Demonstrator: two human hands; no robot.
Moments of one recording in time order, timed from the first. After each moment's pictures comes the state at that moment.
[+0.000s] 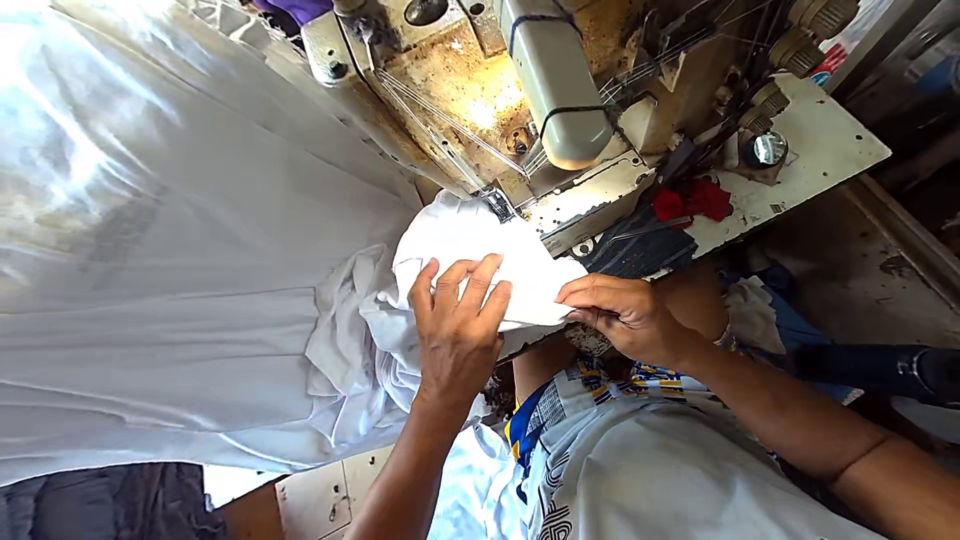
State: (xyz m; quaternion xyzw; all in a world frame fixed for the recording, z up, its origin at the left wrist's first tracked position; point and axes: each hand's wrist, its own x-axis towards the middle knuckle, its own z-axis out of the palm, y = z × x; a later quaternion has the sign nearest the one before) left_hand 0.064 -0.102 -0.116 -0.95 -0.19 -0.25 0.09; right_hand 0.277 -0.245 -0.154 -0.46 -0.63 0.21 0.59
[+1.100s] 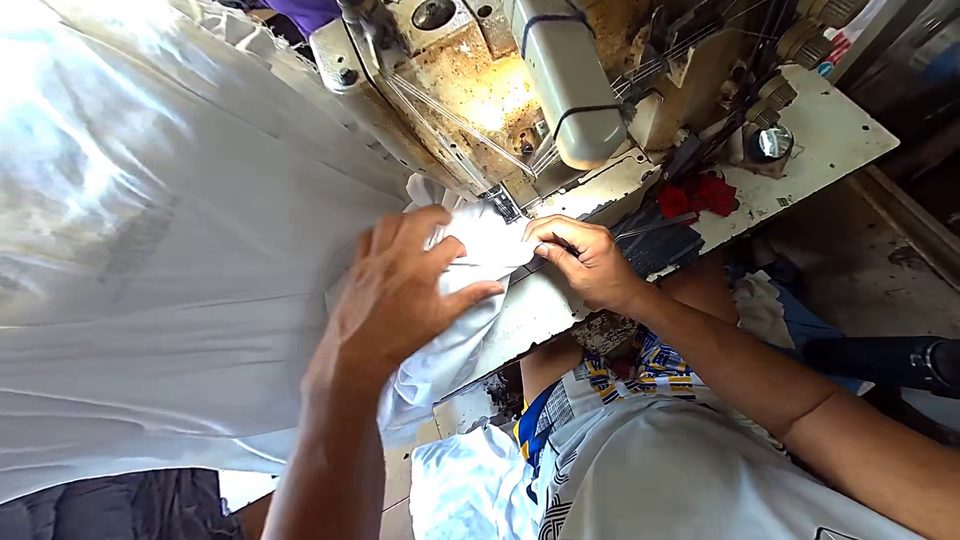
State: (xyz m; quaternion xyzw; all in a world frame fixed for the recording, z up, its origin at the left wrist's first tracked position) left_hand 0.055 -0.028 -0.044 -0.98 -0.19 -0.09 0.00; right_hand 0.275 -0.162 -0.144 -0.46 -0.58 0.19 0.65
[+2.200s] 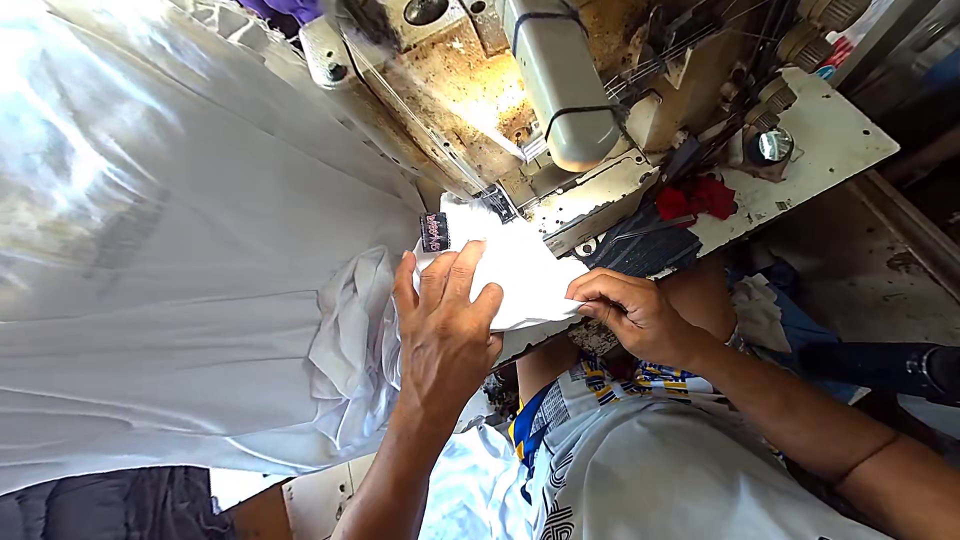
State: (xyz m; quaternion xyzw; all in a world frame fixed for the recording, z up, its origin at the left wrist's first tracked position) left_hand 0.061 -0.100 -0.086 -0.96 -0.21 -0.18 0.09; right_hand 0.282 -0.247 -0.152 -0.49 -0.62 0.23 0.58
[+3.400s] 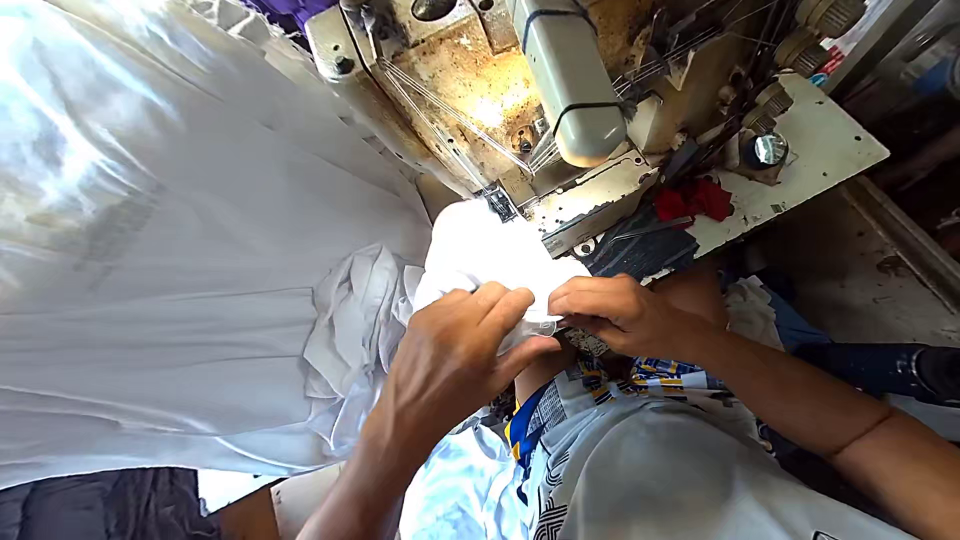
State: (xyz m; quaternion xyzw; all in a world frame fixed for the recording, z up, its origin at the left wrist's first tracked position) left_hand 0.064 -0.112 -0.055 -0.98 -0.09 -0.19 -0.04; right_hand 0.285 -0.232 -0.135 -0.43 -0.73 0.20 0.49
